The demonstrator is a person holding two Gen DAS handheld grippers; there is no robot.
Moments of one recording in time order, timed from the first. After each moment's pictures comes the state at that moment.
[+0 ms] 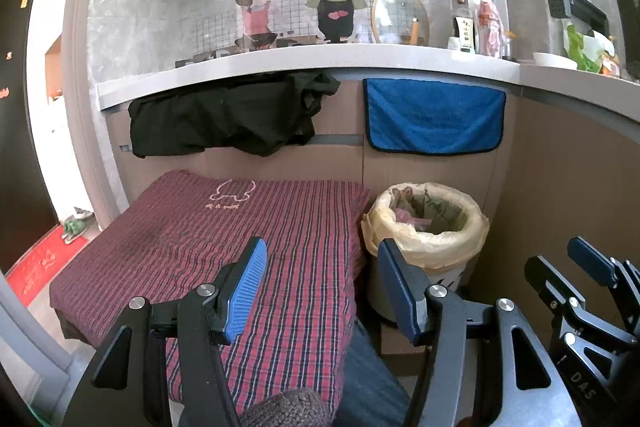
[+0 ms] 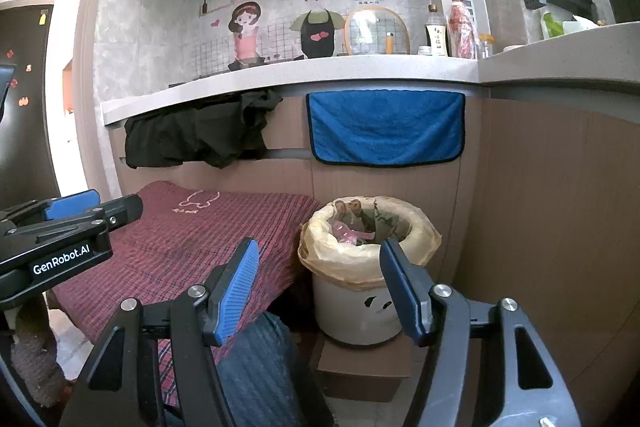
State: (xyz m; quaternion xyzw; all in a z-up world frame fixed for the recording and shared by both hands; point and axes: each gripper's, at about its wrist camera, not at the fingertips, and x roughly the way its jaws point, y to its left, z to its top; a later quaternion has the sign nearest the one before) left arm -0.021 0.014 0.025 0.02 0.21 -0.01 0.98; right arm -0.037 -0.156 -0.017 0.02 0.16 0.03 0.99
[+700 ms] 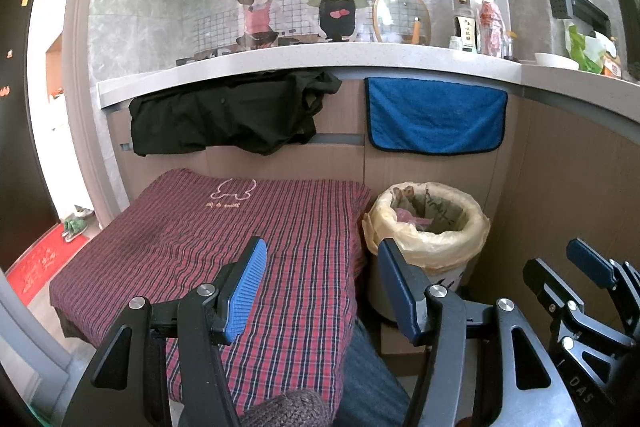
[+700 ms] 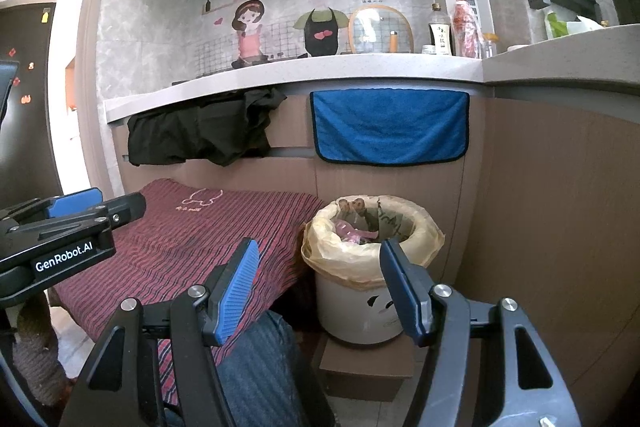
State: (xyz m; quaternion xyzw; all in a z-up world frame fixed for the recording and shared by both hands) left arm -0.022 0.016 0.025 0.02 0.21 -0.01 0.98; right arm -0.036 -0.147 -0.016 0.02 0.16 0.03 0.99
